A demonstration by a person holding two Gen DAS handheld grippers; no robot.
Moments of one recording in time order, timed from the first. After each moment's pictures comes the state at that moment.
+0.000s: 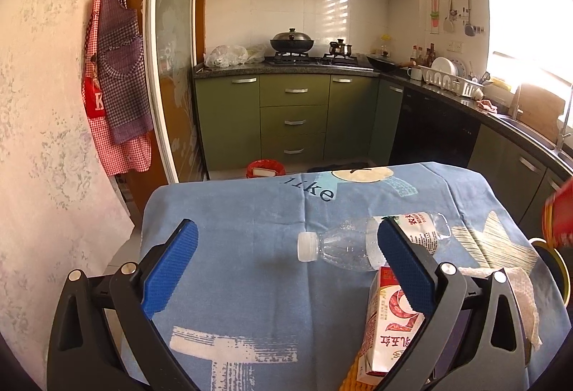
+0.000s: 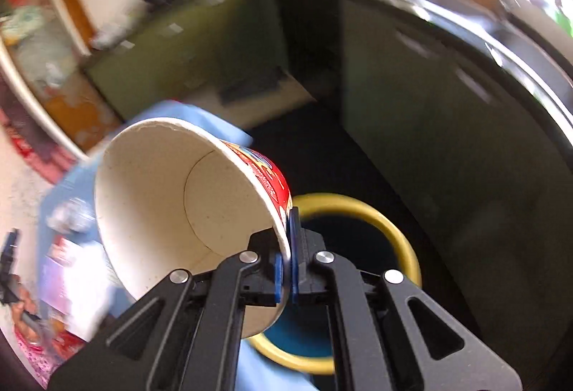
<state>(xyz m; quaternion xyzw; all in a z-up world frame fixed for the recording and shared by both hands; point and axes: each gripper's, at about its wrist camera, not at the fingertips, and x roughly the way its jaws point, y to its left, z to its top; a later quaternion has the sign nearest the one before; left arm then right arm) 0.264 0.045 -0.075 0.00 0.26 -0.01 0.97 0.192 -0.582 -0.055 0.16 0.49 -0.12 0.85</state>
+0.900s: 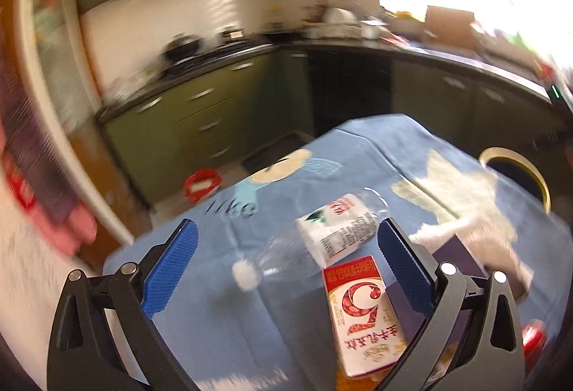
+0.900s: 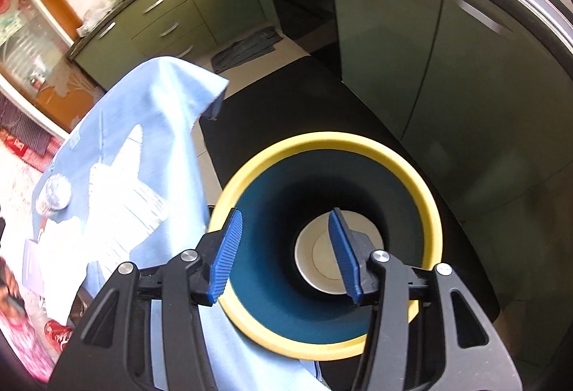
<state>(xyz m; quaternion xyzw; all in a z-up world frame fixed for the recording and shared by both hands) 0.294 -0.014 -0.050 0.19 0.28 -0.22 0.91 0.190 -0.576 -0.095 0.18 0.51 -0.08 0.84</state>
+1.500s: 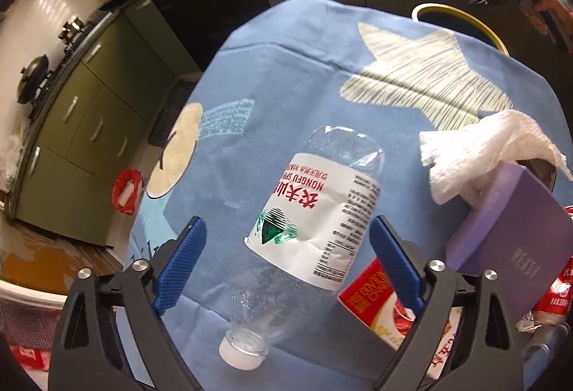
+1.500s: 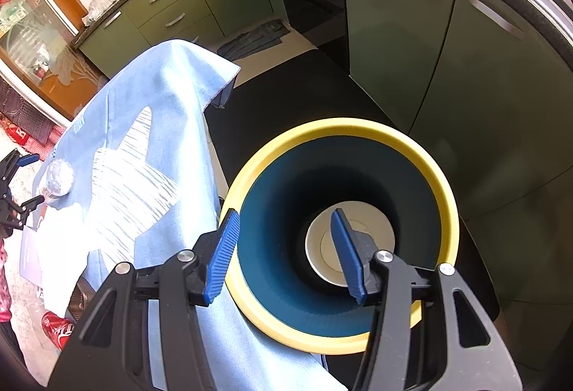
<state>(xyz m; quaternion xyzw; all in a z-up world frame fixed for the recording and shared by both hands) 0.391 -0.089 -0.116 0.37 0.41 -0.40 0.73 0.190 -0.556 -0.103 0.17 0.52 -0.07 0.83</state>
